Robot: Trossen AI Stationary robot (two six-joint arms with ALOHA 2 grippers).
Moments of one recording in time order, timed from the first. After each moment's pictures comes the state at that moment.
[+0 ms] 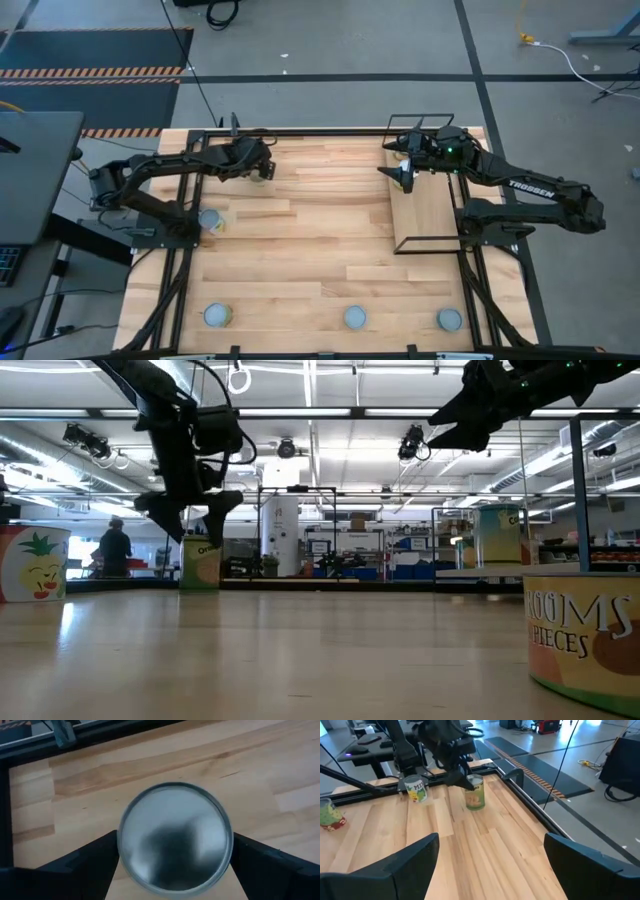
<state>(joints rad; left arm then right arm) 0.48 1.40 0.82 -0.56 -0.46 -0.71 -0.49 0.79 0.65 -0.14 -0.20 0.00</state>
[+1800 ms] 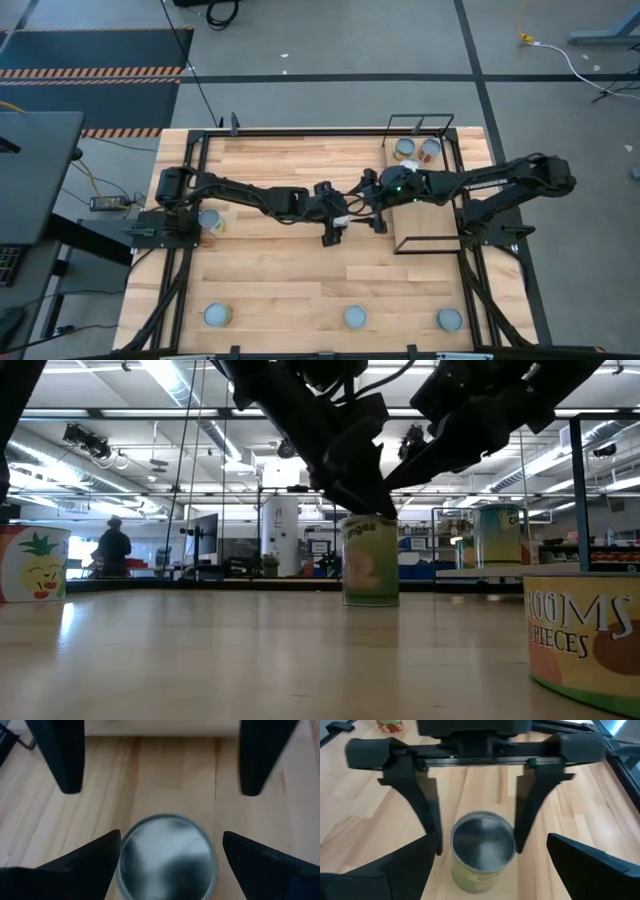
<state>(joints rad) -0.04 1.92 1.35 -0.21 -0.24 -0.04 -0.10 1.26 0.65 0.07 -0.12 -0.22</state>
